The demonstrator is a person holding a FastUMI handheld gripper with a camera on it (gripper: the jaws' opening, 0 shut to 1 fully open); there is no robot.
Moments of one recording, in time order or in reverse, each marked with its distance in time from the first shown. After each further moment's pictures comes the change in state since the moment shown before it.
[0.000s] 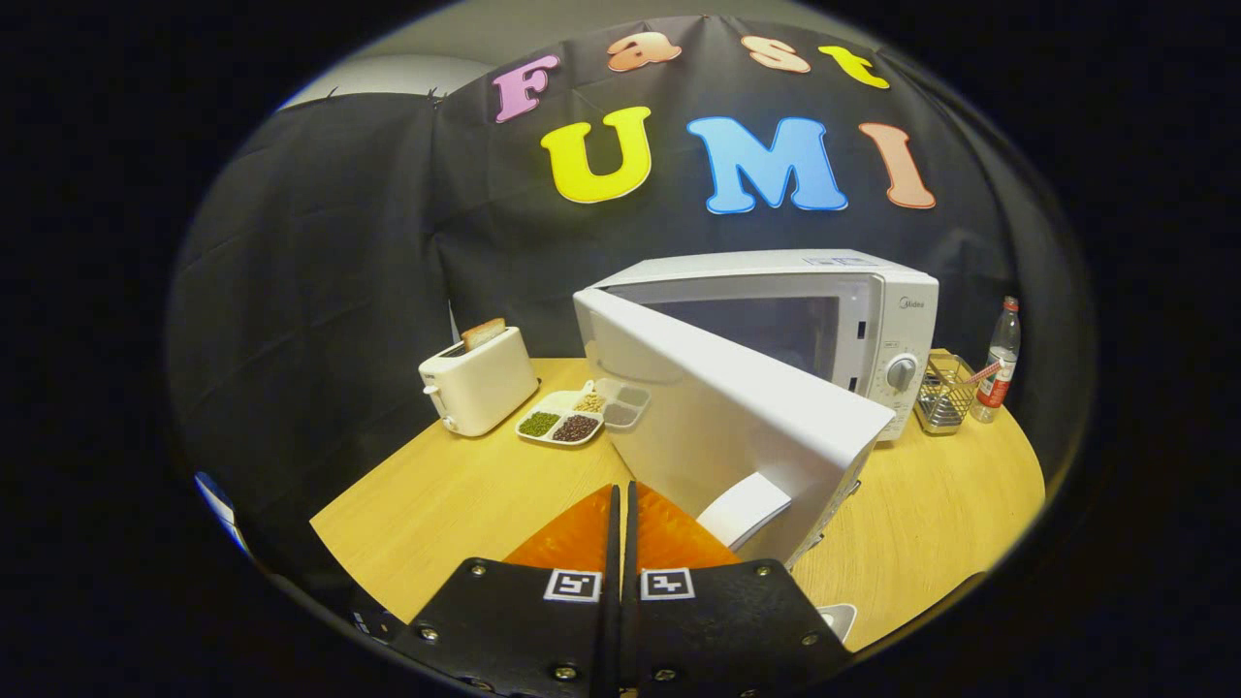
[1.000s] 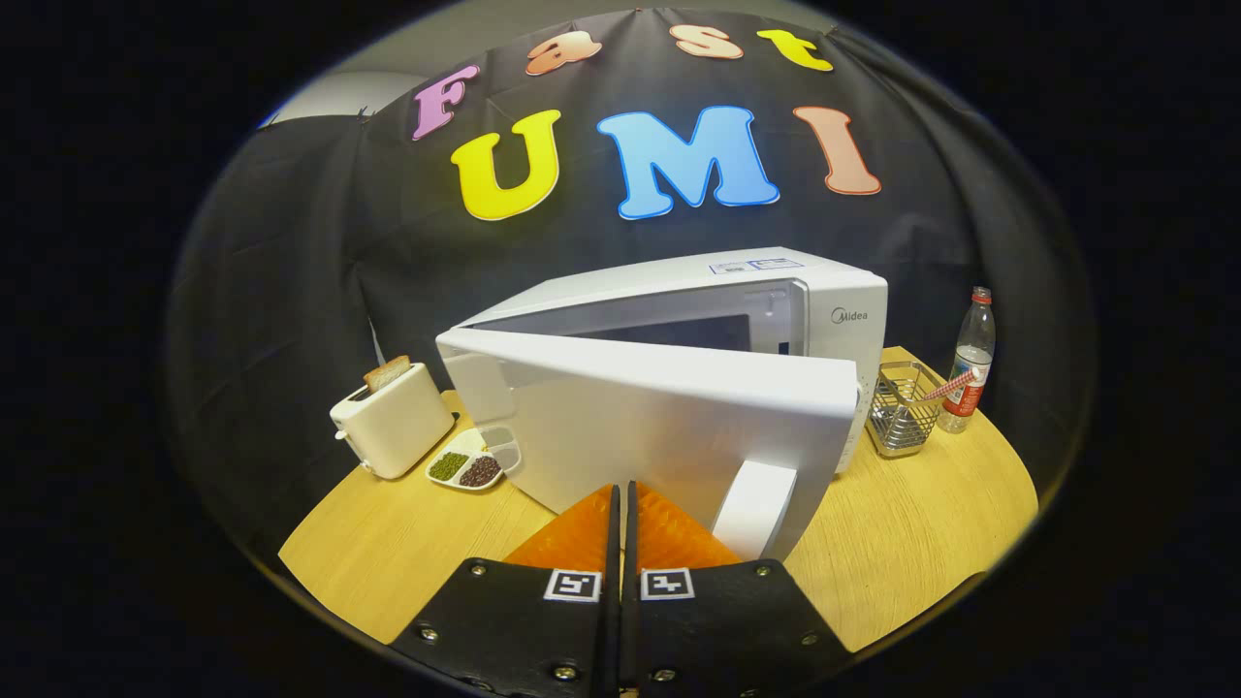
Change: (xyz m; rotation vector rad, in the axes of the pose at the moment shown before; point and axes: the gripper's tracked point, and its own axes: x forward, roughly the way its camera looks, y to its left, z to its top) arm 0.055 -0.103 0.039 0.093 -0.032 -0.134
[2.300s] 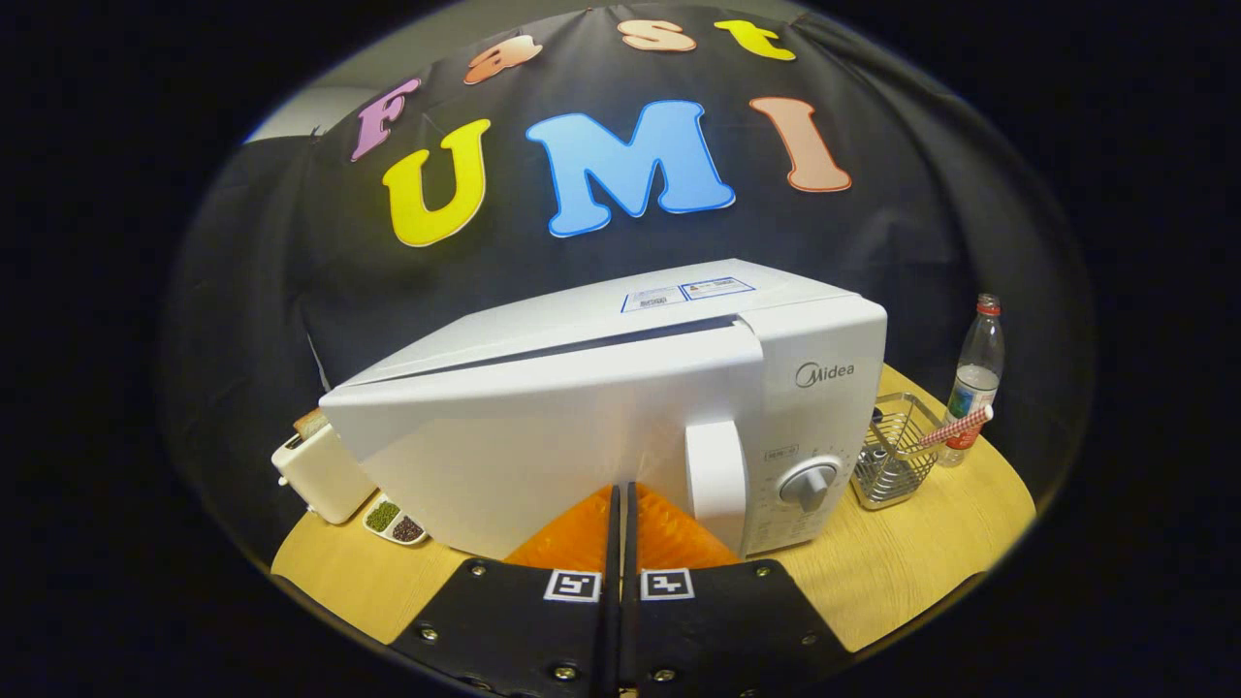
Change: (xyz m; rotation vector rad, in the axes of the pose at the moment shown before) arm 0.078 -0.071 0.047 0.067 -0.054 -0.084
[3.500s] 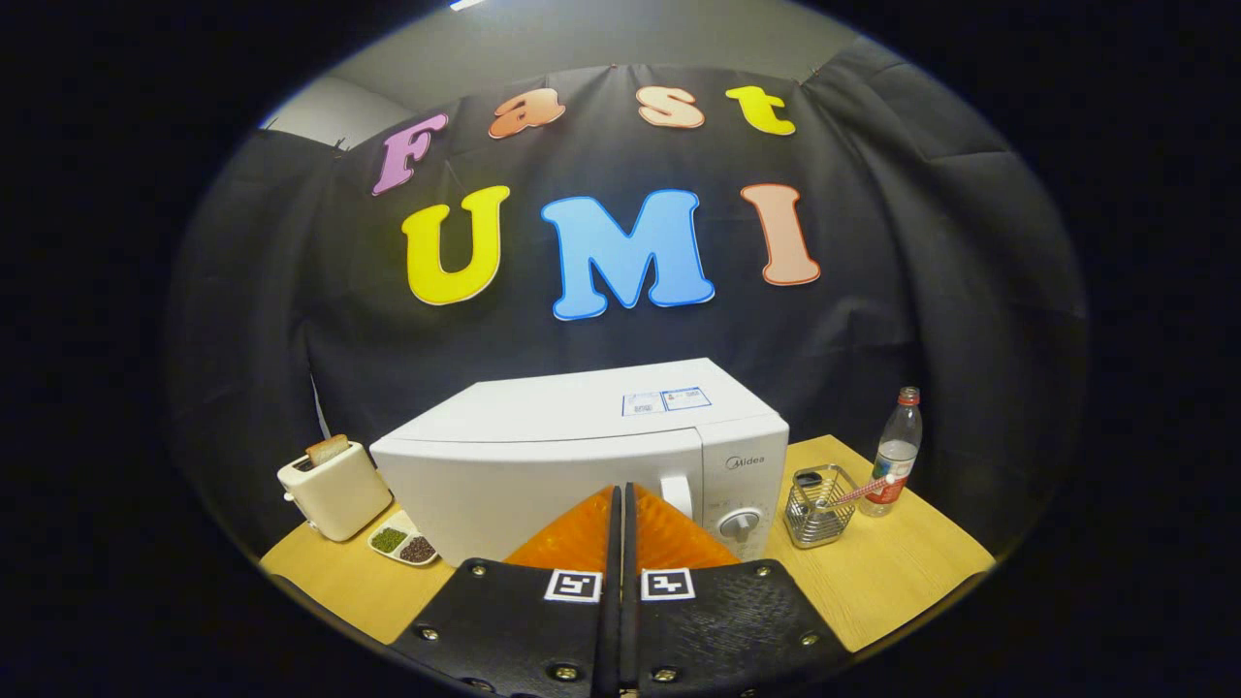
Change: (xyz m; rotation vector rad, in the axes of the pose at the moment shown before) arm -0.111 0.016 0.059 -0.092 -0.214 -0.078
